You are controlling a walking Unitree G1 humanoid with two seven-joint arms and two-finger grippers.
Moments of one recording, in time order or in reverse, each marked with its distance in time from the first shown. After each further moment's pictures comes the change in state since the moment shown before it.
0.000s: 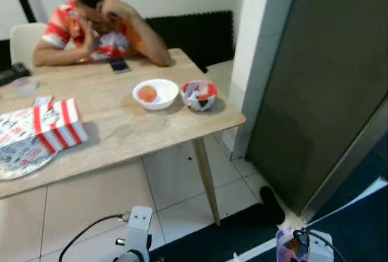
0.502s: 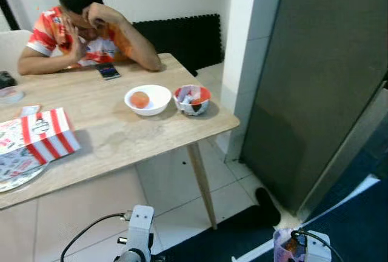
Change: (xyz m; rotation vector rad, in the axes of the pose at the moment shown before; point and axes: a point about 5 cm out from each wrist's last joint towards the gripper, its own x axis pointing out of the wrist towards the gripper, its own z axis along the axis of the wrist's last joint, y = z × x) left arm 0.001 -0.001 0.003 -0.003 -0.016 -0.001; right arm 0.001 0.004 0.001 -0.002 -0.006 0.020
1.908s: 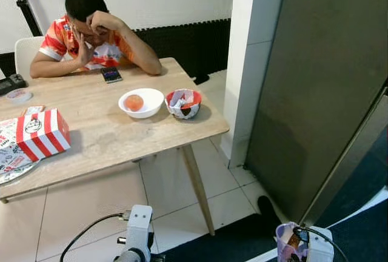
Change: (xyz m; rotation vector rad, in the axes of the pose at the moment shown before) left arm 0.000 0.002 0.002 -0.046 -0.012 -0.009; right arm 0.001 -0.004 0.008 -0.028 -0.023 0.003
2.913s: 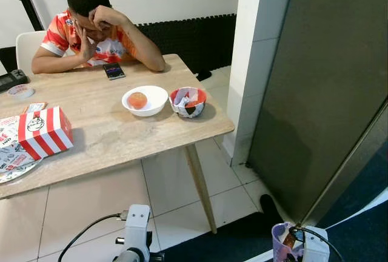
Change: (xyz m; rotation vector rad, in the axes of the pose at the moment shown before) left arm 0.000 0.002 0.002 -0.016 -0.010 0.017; right arm 0.001 0.007 -0.002 -0.005 0.004 0.014
